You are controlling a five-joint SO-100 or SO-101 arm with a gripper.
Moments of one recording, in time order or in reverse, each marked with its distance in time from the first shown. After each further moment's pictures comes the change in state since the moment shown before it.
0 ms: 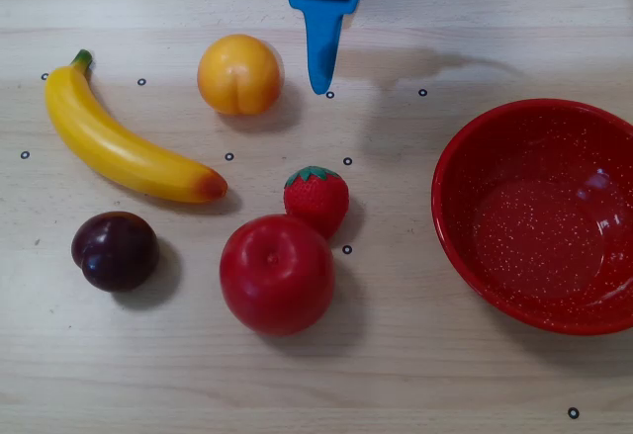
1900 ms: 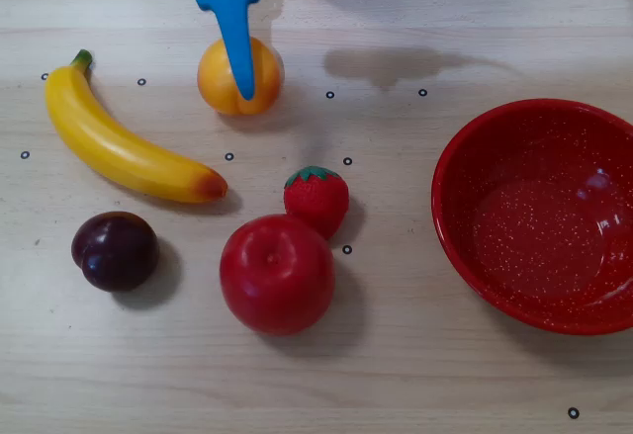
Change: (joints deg) arm -32.2 -29.4 -19.2 32.3 47.0
